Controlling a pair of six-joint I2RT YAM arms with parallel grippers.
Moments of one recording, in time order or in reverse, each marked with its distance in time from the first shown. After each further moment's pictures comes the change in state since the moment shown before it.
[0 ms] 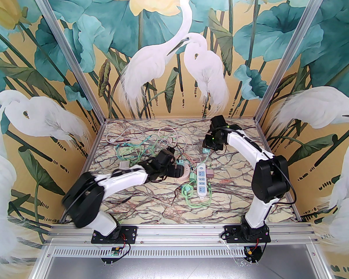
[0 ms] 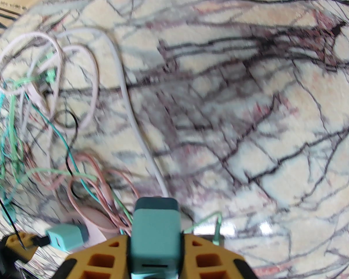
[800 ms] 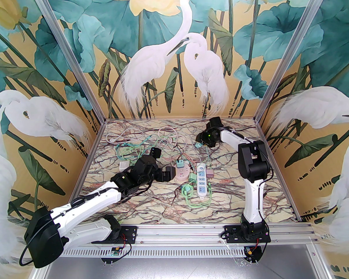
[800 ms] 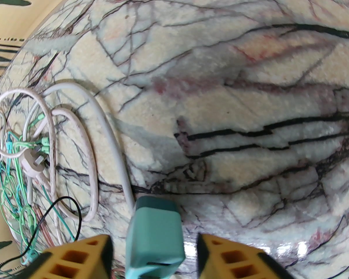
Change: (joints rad) left arm 0.000 -0.377 -0.202 -0.034 0.005 -0.072; right arm -0.065 0.332 0.115 0.289 -0.179 0.044
